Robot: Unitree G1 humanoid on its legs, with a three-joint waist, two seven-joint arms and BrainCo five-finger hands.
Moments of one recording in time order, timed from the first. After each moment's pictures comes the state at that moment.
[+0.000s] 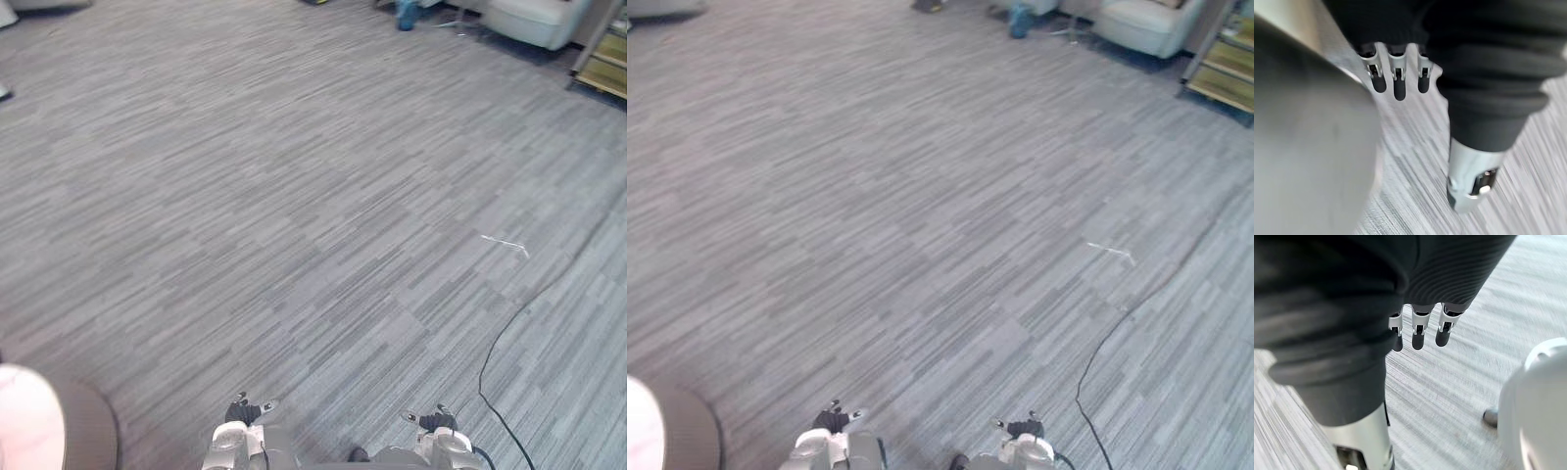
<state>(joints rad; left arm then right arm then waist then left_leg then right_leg) 0.00 -0.01 0.17 0.94 0.04 -0.01 0.12 -0.03 0.01 -0.29 1.00 -0.02 0.04 -0.24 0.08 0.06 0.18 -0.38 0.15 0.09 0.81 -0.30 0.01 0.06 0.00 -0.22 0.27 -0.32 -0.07</state>
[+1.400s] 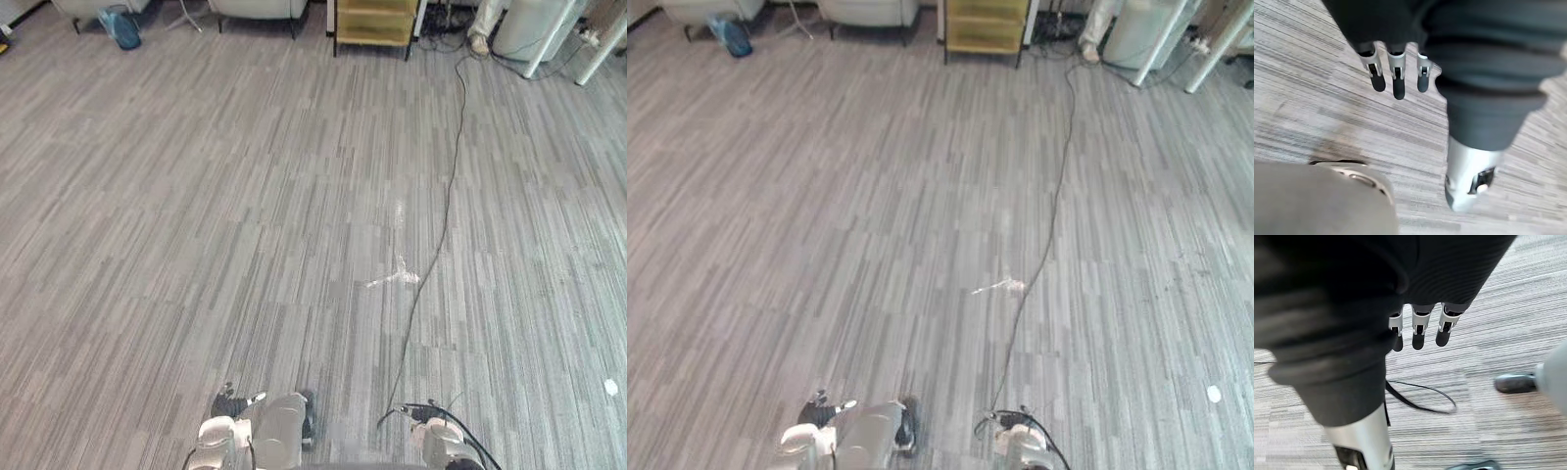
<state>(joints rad) 0.02 0.04 0.15 0.94 0.02 -0.03 0.12 -0.06 -0.01 -0.31 1.08 0.00 0.04 -0.21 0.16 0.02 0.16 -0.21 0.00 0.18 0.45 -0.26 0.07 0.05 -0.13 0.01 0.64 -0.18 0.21</state>
